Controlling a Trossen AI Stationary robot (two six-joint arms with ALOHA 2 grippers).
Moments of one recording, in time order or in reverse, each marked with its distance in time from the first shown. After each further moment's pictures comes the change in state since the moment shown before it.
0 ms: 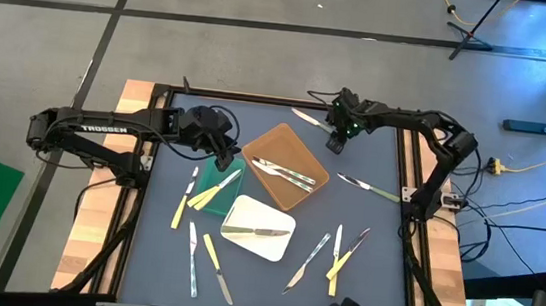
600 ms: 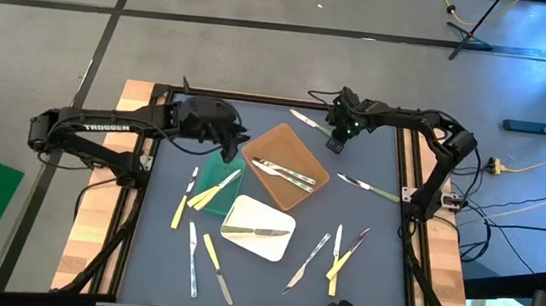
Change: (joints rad) left arm 0.060 0.014 0.000 0.196 0.006 0.172; right arm -0.001 0.038 0.003 0.000 -0.071 0.001
